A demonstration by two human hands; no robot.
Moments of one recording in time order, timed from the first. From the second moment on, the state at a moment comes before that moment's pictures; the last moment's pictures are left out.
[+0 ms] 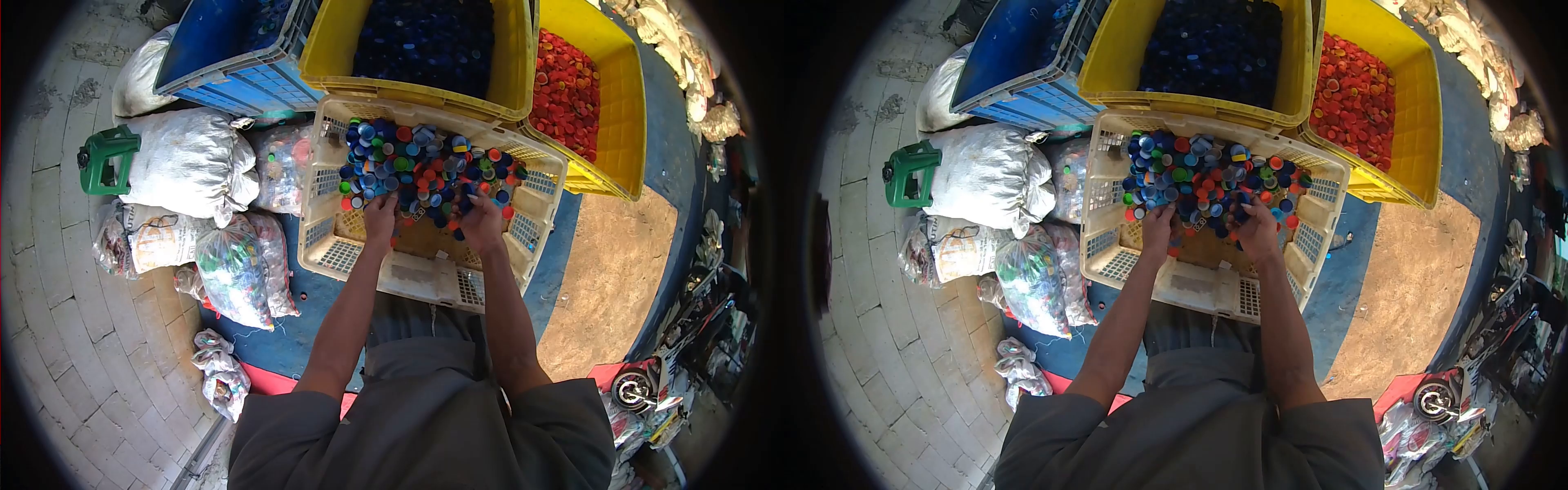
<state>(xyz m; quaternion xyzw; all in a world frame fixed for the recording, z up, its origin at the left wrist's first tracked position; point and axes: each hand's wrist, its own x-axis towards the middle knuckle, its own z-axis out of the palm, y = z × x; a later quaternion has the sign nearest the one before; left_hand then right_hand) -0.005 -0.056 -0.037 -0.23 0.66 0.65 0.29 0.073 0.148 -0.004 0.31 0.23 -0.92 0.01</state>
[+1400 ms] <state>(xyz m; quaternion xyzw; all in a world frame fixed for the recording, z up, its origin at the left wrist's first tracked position) 0.027 -0.037 -0.037 0.05 0.80 0.47 0.35 0.045 0.197 -0.029 0.26 0.91 -0.32 -0.03</state>
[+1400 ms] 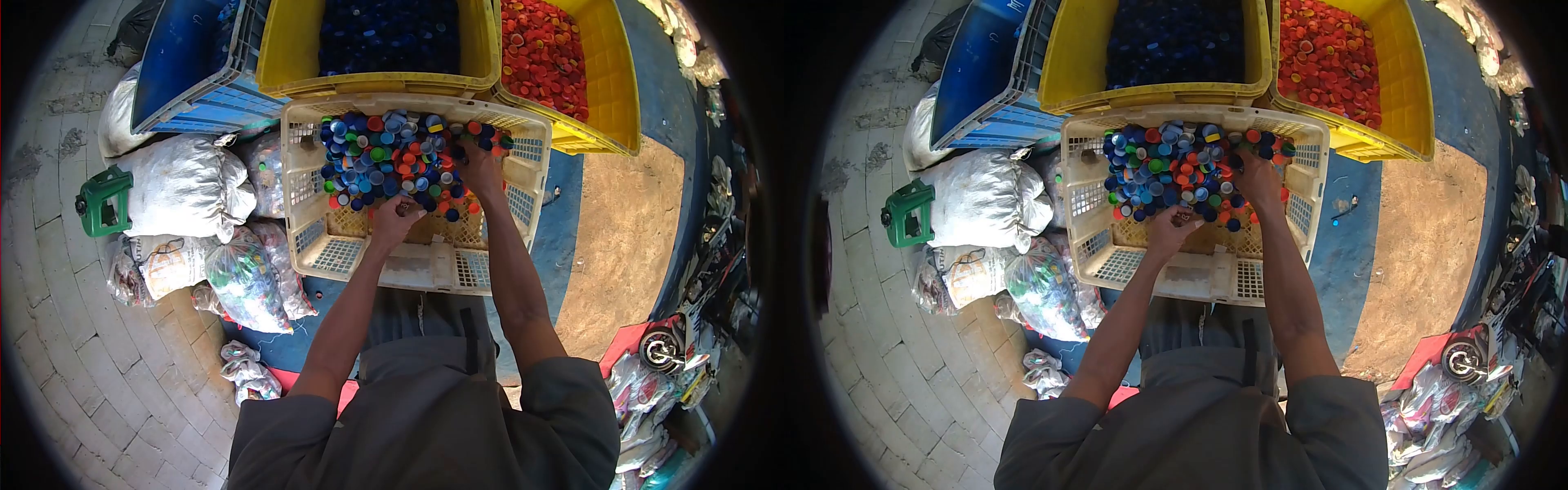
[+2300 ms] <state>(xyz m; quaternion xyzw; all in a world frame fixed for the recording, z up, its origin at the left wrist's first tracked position) 0.012 -0.022 0.015 -0.22 0.32 0.79 0.47 0.116 0.147 0.034 0.26 0.15 -0.95 -0.07</state>
